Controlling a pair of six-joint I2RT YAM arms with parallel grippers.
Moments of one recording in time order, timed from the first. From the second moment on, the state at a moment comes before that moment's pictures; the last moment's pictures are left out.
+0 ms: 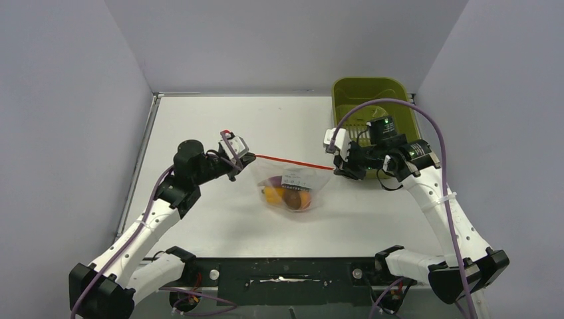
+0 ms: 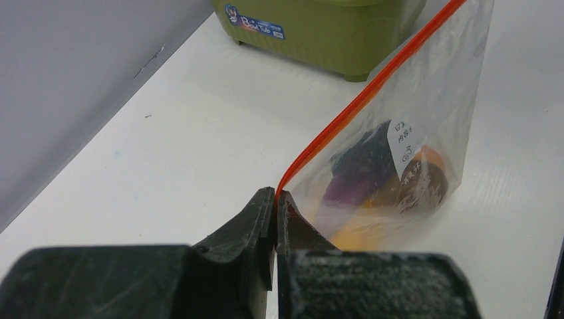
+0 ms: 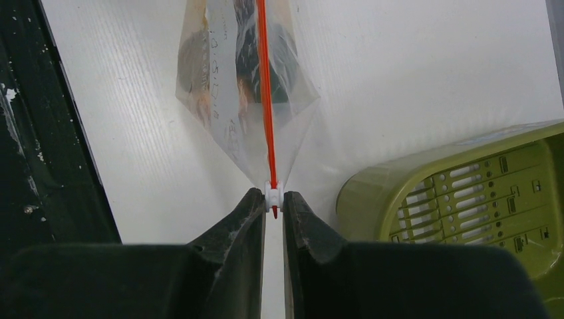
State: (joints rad) left arm -0.44 0.98 0.77 0.00 0.51 0.26; right arm 0.37 1.17 1.34 -1.08 -0.52 -0.82
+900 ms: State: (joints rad) left arm -0.42 0.86 0.72 -0.07 0.41 0.12; right arm 0.56 1.15 1.31 -0.89 -0.53 -0.53
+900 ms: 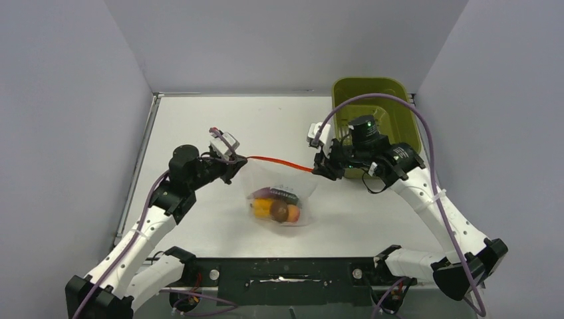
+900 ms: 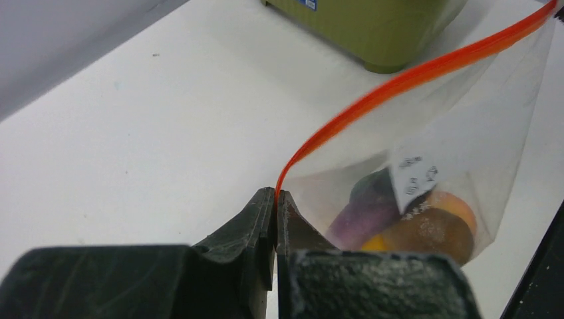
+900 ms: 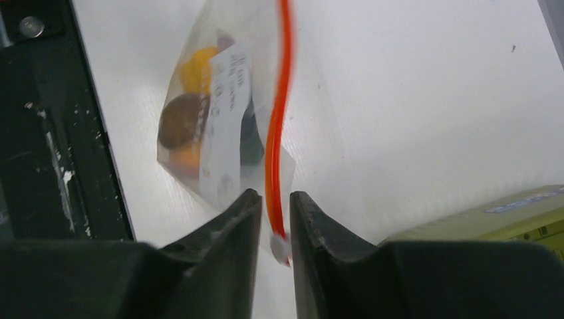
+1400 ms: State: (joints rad) left arm -0.39 1.14 0.92 -0.11 0.16 -0.11; right arm 0.56 1.22 1.33 -0.61 -0.38 -0.36
